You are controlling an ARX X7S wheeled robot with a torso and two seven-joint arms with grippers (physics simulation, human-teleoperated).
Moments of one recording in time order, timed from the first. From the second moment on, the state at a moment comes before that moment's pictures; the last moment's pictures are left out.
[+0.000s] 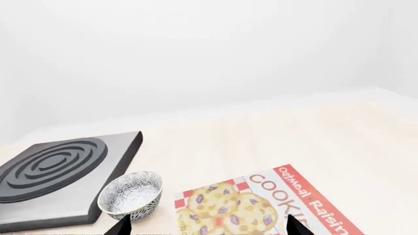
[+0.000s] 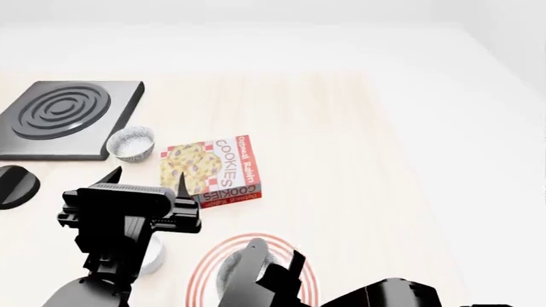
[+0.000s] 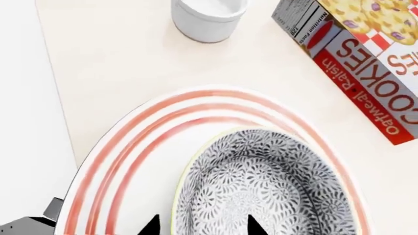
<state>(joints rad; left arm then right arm) -0.21 -0.38 0.11 0.62 -0.35 -0.72 -0.29 0.91 0.44 -1.18 -0.55 1.12 1.15 0.51</state>
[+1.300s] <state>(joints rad) -0.22 -0.40 0.10 0.65 -0.38 -0.73 -0.31 1.23 0.71 -0.68 -0.74 1.83 0.94 0.82</state>
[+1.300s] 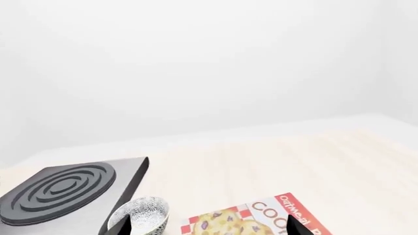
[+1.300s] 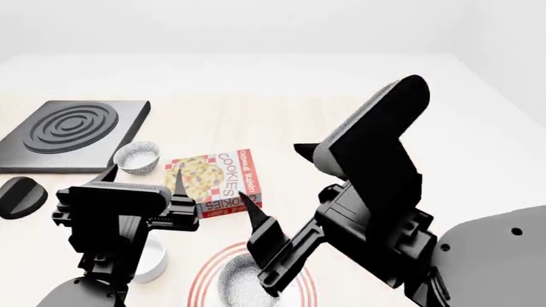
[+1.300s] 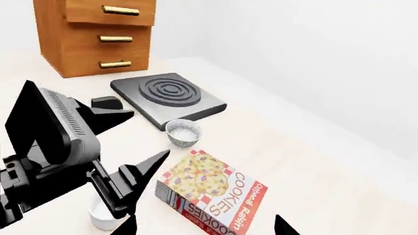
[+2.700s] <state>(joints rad) -0.37 -0.44 0.10 0.75 -0.44 -0.89 -0.36 1.09 0.83 -0.50 -0.69 1.53 0.76 0.82</state>
